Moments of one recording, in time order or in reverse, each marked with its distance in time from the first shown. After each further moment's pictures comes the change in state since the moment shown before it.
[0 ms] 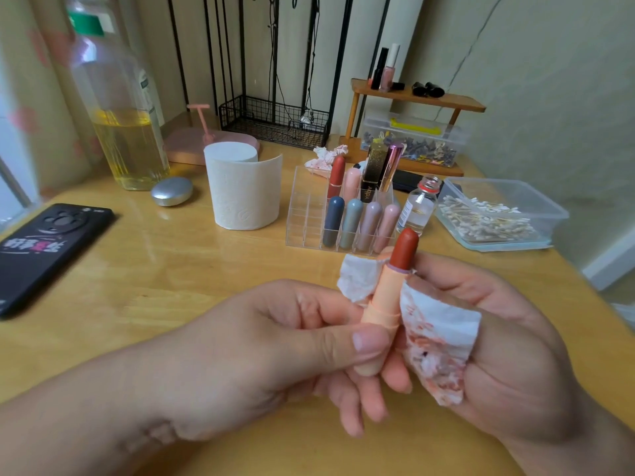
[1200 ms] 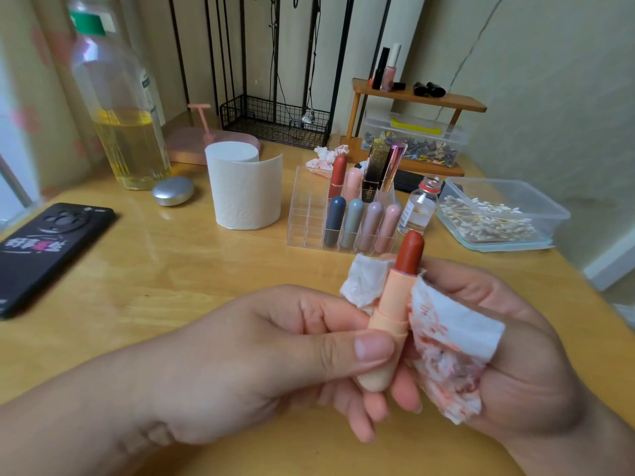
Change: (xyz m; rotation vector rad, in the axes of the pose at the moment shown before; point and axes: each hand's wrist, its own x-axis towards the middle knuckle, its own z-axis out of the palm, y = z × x) left_hand -0.002 0.001 -0.002 -0.012 -0.087 -0.008; right_hand 0.003 0.000 0.003 0.157 -0.077 0.038
